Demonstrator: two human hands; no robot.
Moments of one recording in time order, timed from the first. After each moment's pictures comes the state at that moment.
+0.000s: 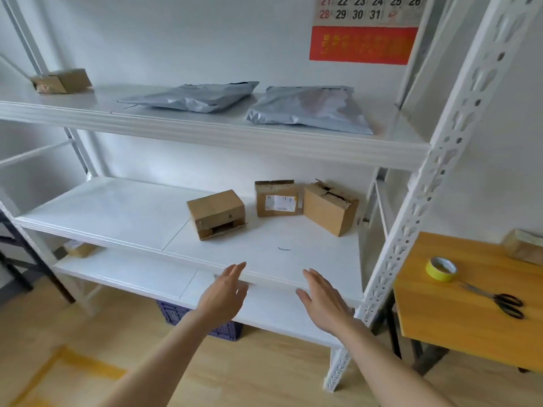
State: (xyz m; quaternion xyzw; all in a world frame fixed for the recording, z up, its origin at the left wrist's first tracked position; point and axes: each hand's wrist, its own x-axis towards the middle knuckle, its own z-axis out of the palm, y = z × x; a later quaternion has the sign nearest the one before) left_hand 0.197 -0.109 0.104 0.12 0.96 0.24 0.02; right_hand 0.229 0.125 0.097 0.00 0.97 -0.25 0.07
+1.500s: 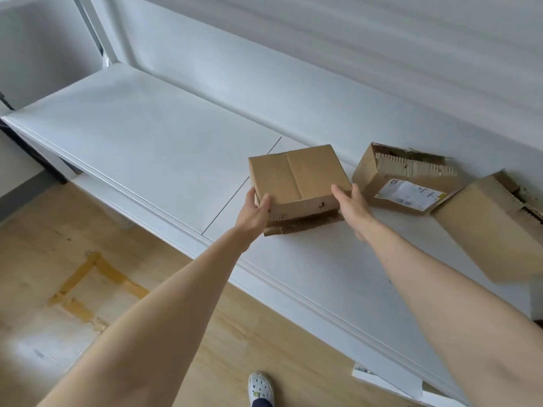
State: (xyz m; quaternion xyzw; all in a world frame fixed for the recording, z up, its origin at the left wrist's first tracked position) left_hand -0.161 -0.258 0.005 -0.21 0.73 0.64 0.13; right_hand -0.223 -0.043 0.007 0.14 0.83 -0.52 0.14
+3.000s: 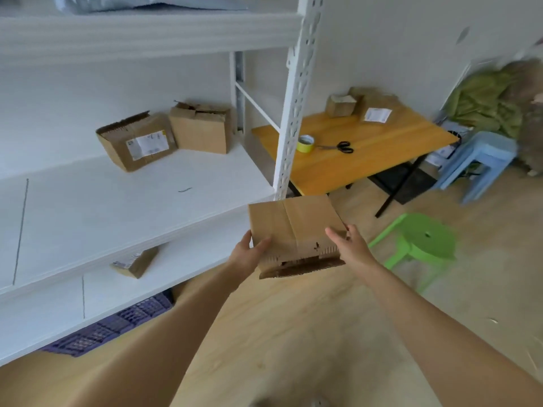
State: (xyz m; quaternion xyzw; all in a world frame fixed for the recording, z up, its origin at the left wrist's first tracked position) left_hand 0.218 -0.068 0.051 0.19 0.75 0.47 0.42; right_hand 0.385 0.100 0.055 0.49 0.69 -0.51 -0.15
